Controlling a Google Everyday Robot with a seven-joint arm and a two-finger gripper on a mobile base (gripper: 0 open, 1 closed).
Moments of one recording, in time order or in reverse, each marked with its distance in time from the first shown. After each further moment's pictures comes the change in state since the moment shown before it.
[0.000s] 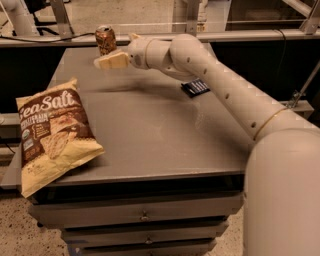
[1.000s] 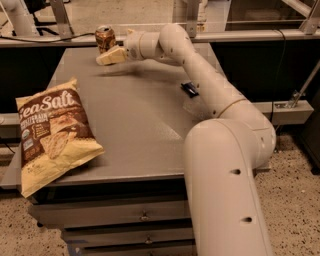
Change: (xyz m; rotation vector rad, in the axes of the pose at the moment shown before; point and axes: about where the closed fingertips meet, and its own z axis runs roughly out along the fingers) arm 0.028 -0.063 0.059 -0.011 0.091 -0.105
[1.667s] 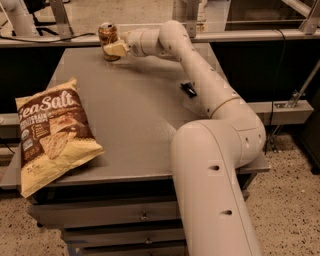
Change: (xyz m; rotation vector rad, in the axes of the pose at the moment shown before) arm 0.007 -0.027 0.008 0.044 0.039 0.033
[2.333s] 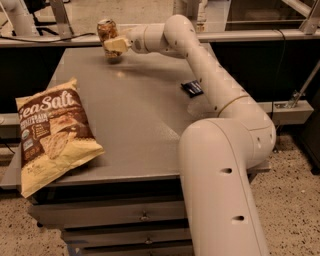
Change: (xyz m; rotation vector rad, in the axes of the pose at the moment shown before) arm -0.019 0.013 -0.020 -0.046 -0.020 0.082
